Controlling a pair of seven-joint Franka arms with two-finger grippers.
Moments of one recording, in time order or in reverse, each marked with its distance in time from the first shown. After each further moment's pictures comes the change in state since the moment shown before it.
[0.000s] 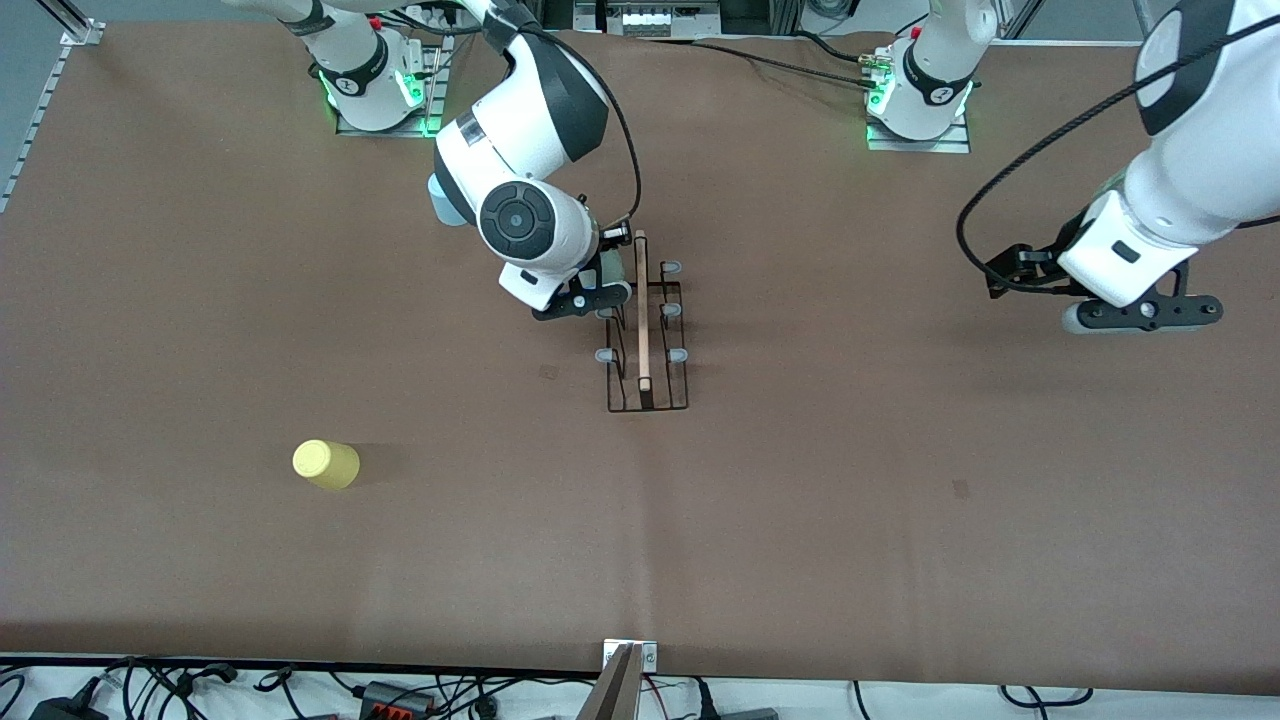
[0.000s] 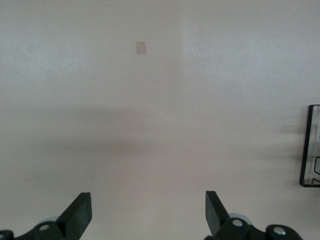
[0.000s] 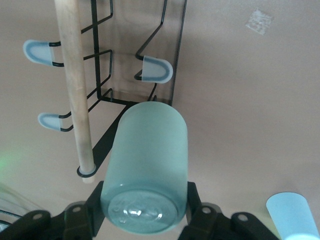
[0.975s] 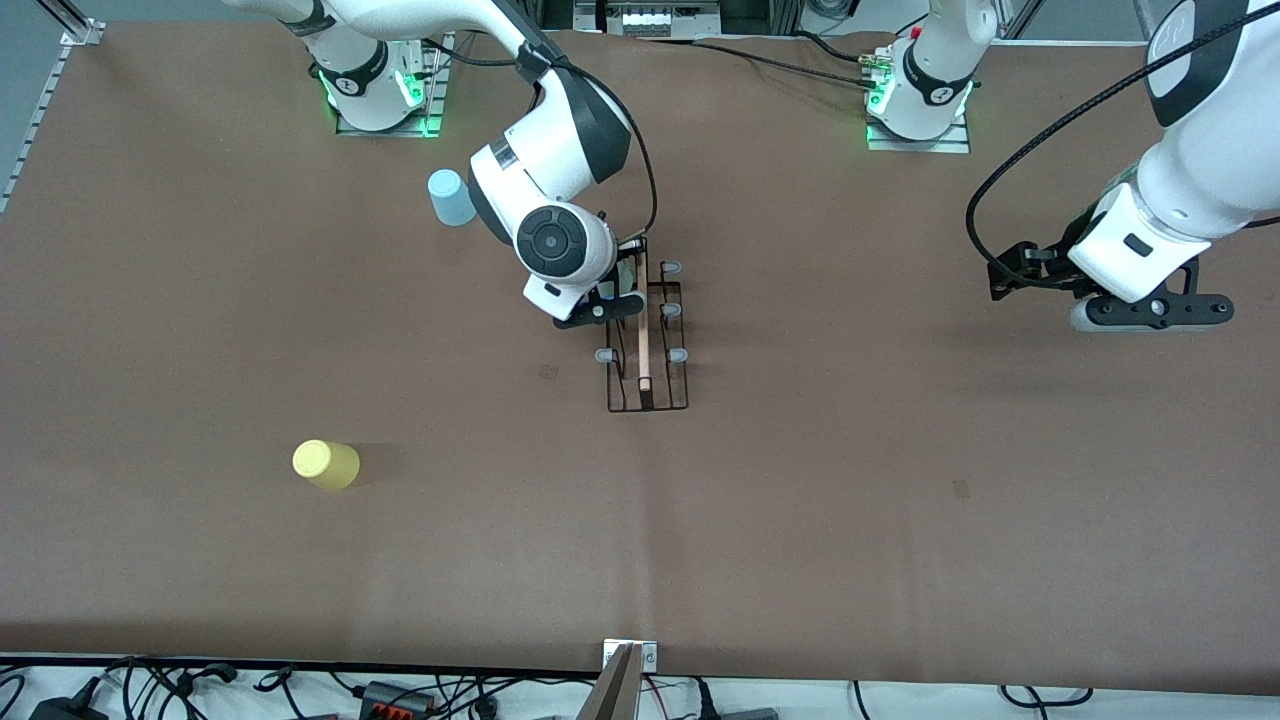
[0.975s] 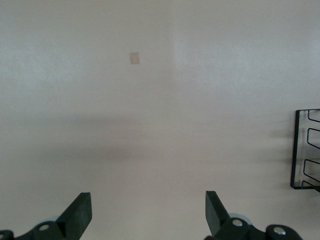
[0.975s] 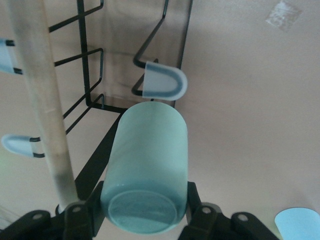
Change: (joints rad) left arm -0.002 -0.002 -0.009 0.023 -0.007 0.014 0.005; right arm 0.030 0.072 -0.002 0.000 -0.011 0.052 0.000
